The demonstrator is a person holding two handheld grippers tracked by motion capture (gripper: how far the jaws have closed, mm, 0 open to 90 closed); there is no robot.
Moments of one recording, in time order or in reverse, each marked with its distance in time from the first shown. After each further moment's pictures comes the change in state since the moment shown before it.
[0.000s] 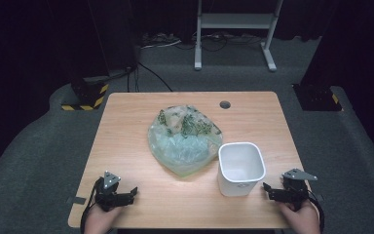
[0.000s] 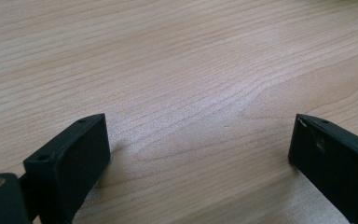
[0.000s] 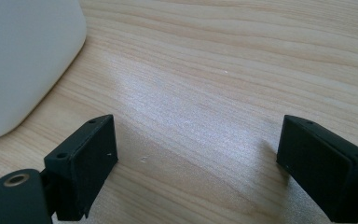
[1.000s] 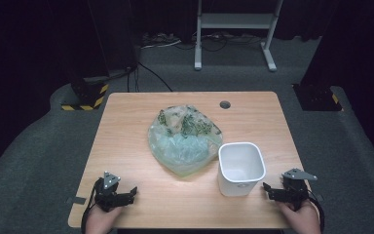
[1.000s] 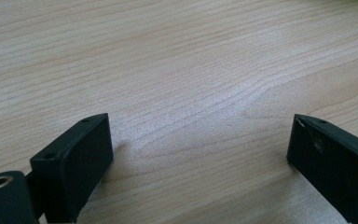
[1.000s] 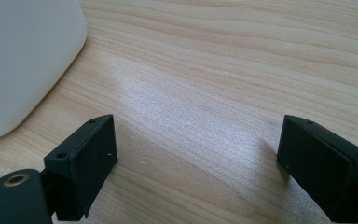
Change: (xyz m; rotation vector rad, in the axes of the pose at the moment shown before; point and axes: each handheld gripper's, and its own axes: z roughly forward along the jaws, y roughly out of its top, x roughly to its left) left arm -0.002 0.001 0.000 0.002 0.019 -0.009; right arm 0.000 0.000 0.000 0.001 0.002 0.002
